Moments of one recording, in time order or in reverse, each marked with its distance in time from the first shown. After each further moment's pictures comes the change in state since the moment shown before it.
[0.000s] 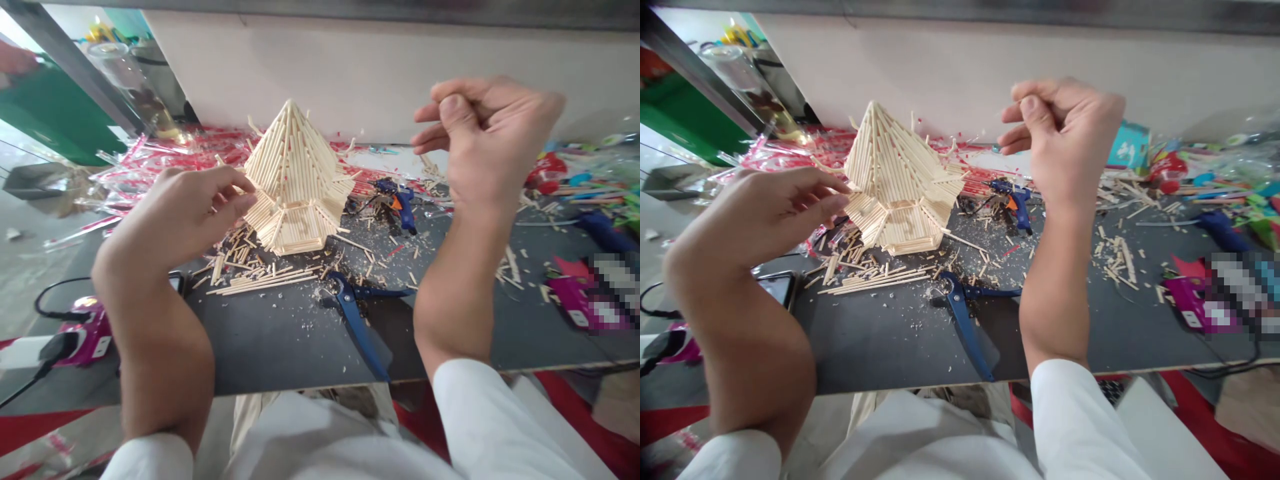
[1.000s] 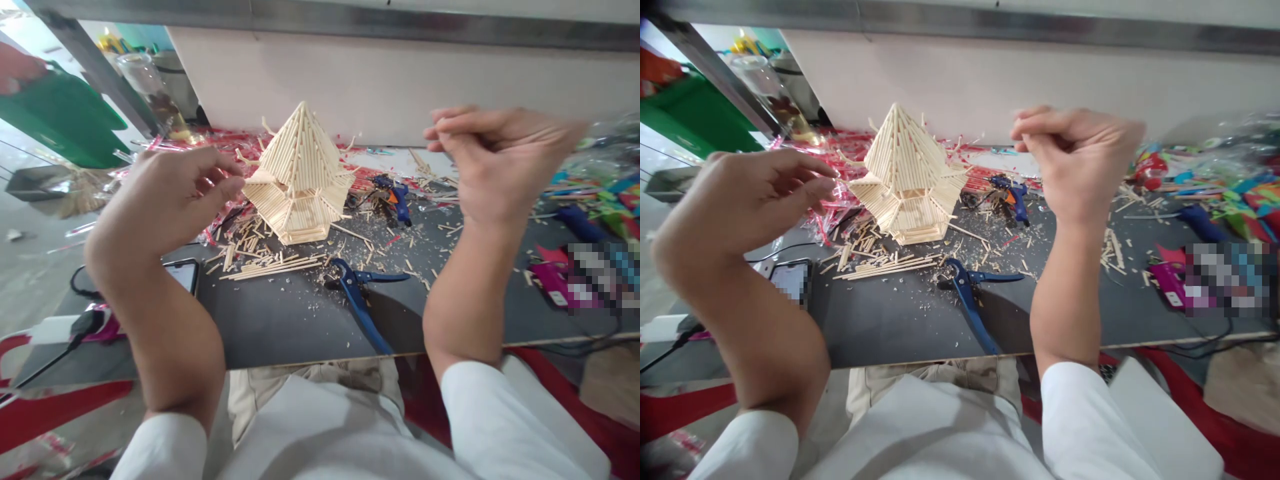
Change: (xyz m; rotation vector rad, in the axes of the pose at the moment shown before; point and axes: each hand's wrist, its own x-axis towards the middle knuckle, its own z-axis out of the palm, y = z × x) left_hand -0.031 0.009 -0.036 -0.001 0.113 -0.062; right_hand -0.033 -0.047 -0.011 0.034 0.062 -0.119
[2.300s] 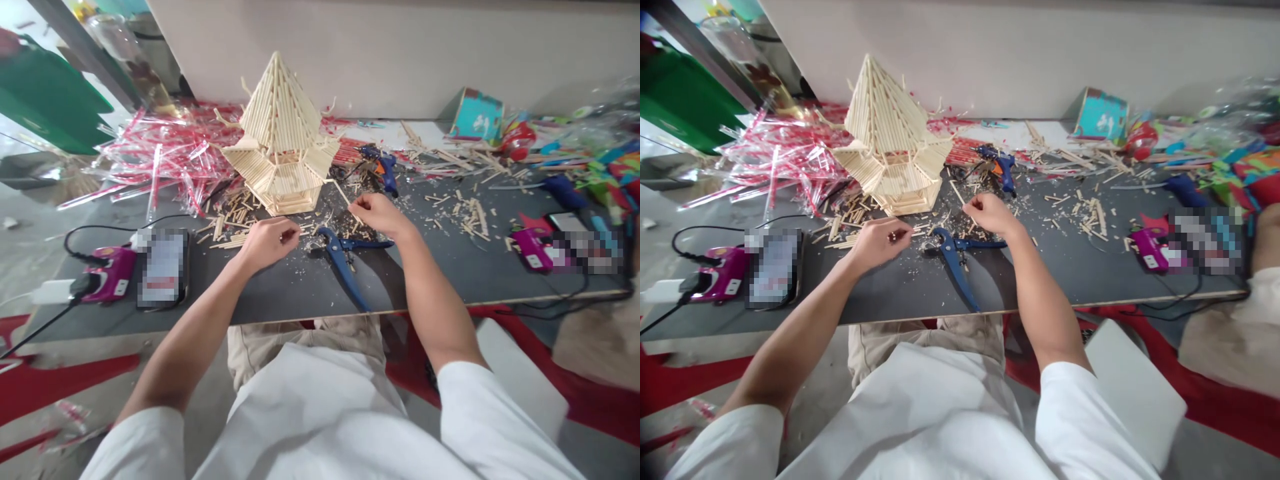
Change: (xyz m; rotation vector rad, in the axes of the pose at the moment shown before) left_hand -0.074 0.019 0.187 -0.381 -0.097 0.219; right_hand -0.135 0.076 -0.027 -0.300 -0.762 0.830
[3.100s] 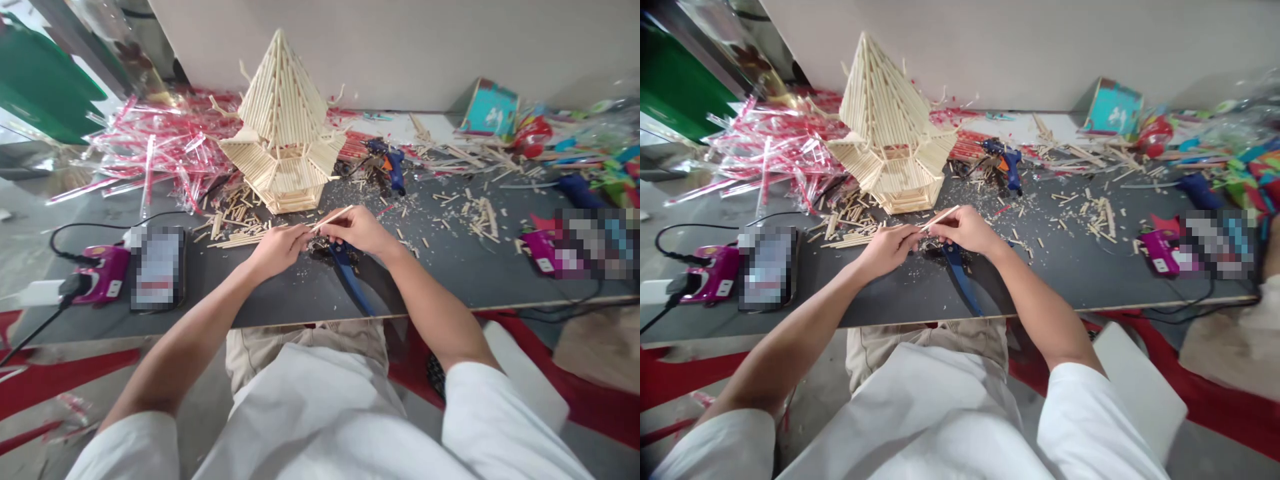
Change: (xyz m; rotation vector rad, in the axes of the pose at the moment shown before) left_hand -0.002 0.007 0.015 -0.137 -0.150 -0.066; right_hand -0.026 -0.046 0.048 0.383 -0.288 -0.180
